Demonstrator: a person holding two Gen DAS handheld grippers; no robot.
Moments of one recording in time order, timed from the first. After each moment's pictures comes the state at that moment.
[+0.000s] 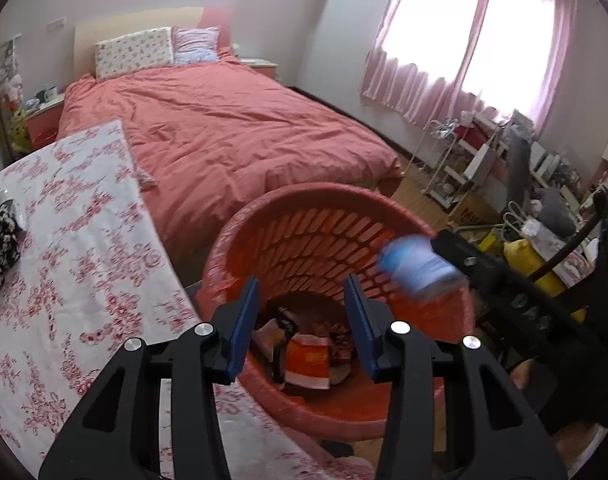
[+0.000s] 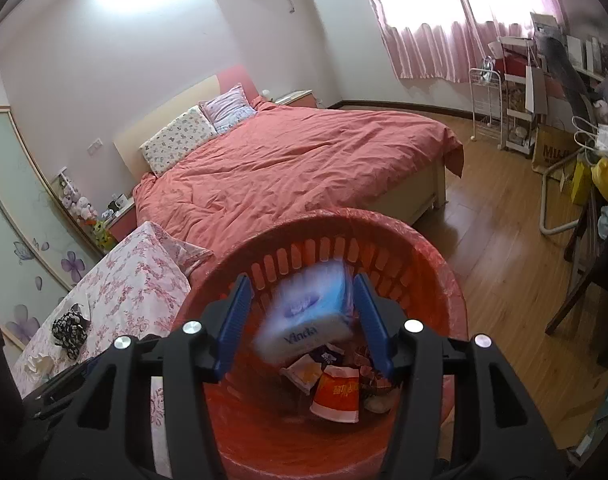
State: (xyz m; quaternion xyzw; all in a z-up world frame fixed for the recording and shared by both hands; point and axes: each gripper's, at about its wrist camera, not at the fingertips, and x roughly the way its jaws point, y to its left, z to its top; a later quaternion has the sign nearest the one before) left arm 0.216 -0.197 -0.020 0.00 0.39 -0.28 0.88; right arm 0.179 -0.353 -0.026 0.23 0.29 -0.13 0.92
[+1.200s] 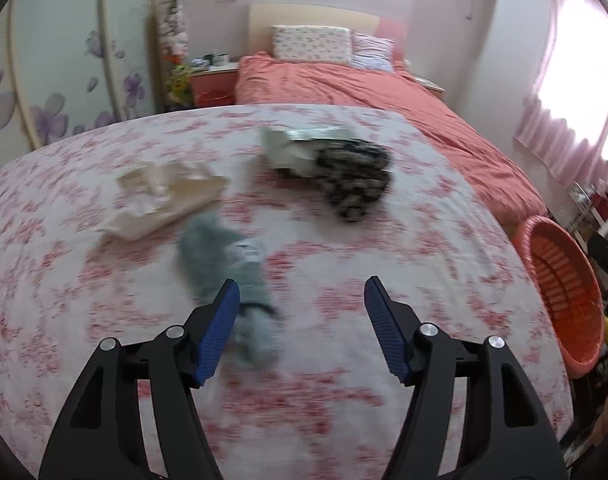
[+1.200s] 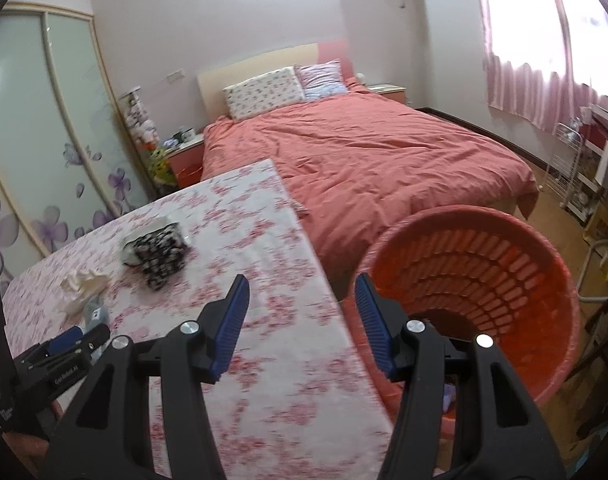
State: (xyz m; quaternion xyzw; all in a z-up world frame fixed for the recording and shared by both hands) left arm 0.205 0.064 -0.021 -0.04 0.40 0.00 0.92; right arm 0.205 -0.163 0.011 0.11 0.33 0.00 0.94
